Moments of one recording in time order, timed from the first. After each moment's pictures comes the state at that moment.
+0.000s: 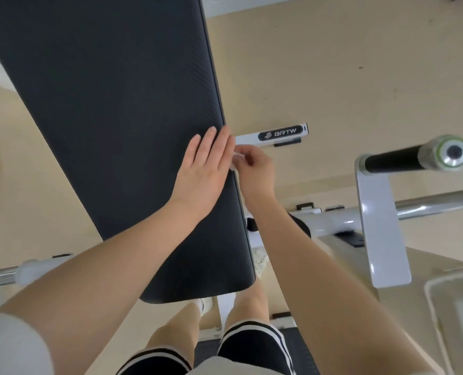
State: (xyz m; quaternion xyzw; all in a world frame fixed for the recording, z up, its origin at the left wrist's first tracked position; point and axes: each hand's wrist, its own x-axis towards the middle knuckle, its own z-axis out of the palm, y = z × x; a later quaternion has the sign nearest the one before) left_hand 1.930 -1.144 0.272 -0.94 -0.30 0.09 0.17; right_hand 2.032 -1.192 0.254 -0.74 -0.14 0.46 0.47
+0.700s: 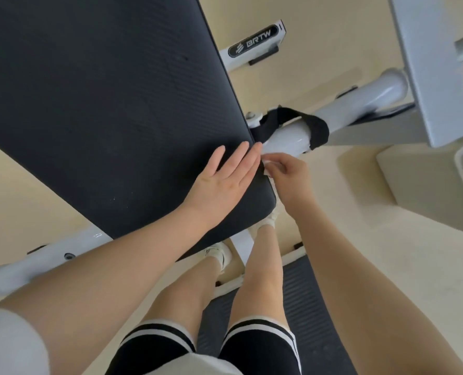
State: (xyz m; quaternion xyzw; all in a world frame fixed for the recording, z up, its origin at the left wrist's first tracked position) left_hand 1.827 -1.262 0.170 -0.98 -0.02 0.10 0.17; right_hand 1.947 -1.365 0.152 -0.81 -0.04 0.42 0.41
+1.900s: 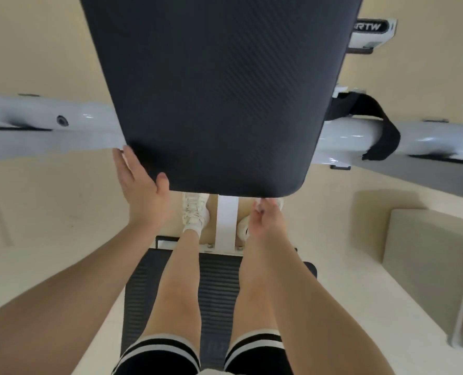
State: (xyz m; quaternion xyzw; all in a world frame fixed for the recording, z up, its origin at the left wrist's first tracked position) left_hand 1.682 -1.341 0.143 -0.57 -0.76 -0.07 -0.31; right_hand 1.839 -1.419 0.094 -0.70 0.33 0.57 0.28
